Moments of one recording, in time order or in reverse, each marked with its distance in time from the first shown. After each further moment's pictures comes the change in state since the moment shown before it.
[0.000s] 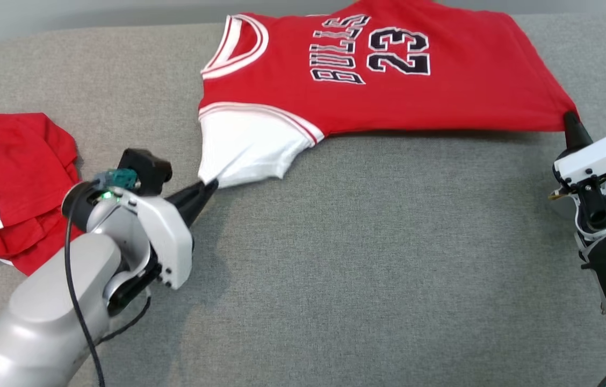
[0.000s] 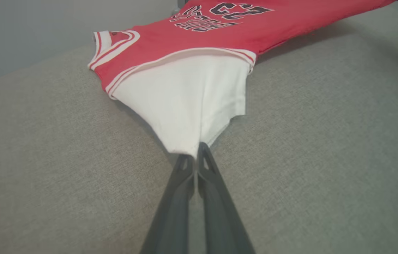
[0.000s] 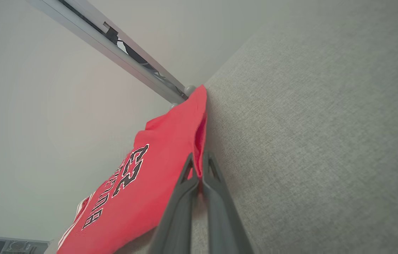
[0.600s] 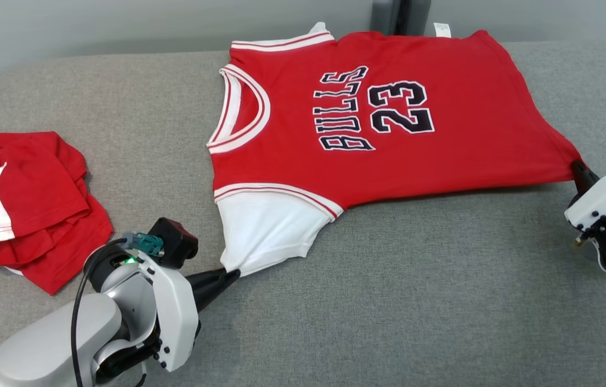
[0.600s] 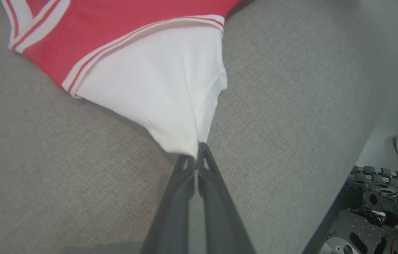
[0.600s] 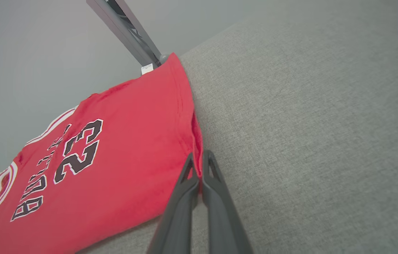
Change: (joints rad) left arm 0.081 0.199 -0.219 -0.338 -0.144 0.000 0.139; right arm 0.062 -0.095 0.171 0.048 -0.093 0.000 0.081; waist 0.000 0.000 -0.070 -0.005
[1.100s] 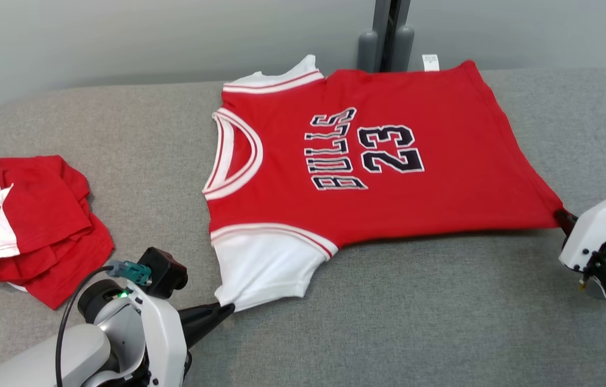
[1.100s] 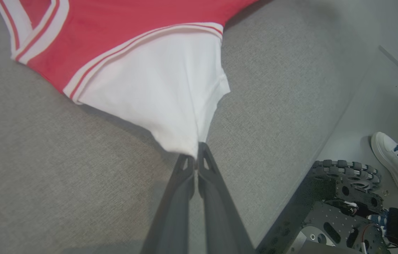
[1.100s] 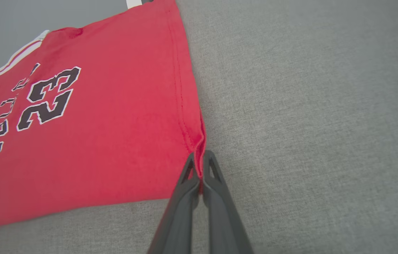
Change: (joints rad) left arm 0.062 0.069 -0.038 -0.074 -0.082 0.000 -0.008; right arm 0.074 -0.056 0.161 -0.060 -0.040 0.000 0.173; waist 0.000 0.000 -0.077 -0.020
